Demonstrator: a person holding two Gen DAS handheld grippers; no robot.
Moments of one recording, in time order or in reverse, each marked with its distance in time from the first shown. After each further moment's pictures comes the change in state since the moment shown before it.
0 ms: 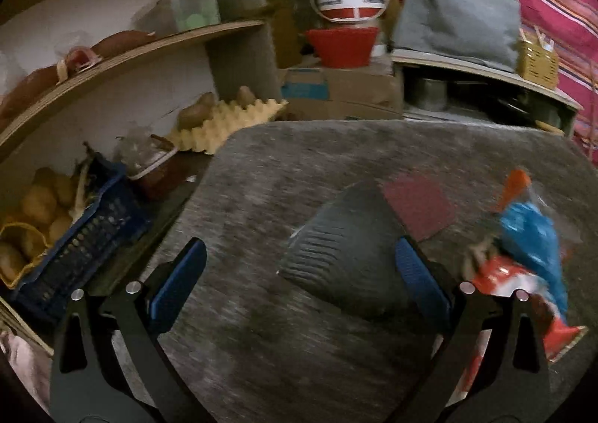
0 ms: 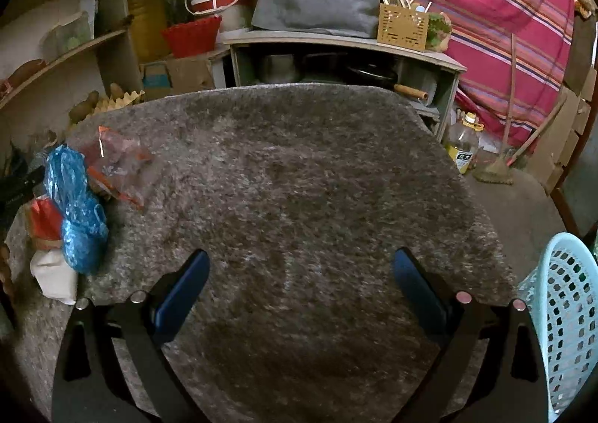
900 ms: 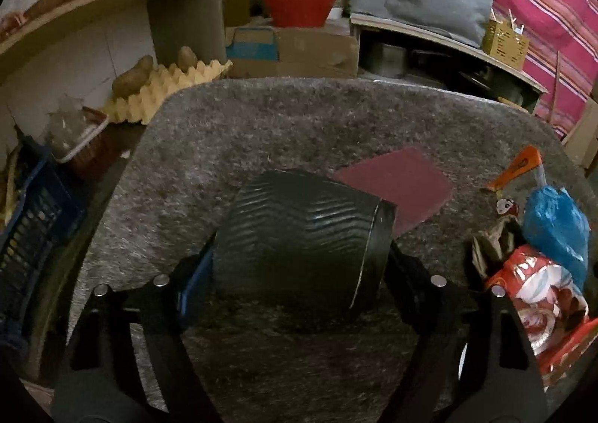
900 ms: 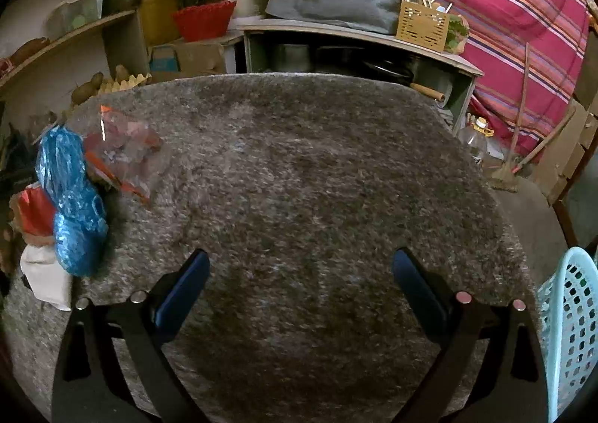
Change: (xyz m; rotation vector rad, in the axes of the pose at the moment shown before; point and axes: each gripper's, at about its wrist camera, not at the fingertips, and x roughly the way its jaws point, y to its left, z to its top) left arm 0.052 0.004 -0.004 0.048 0.124 -0.241; right arm 0.019 0.028 0.002 -0.053 0.030 0.006
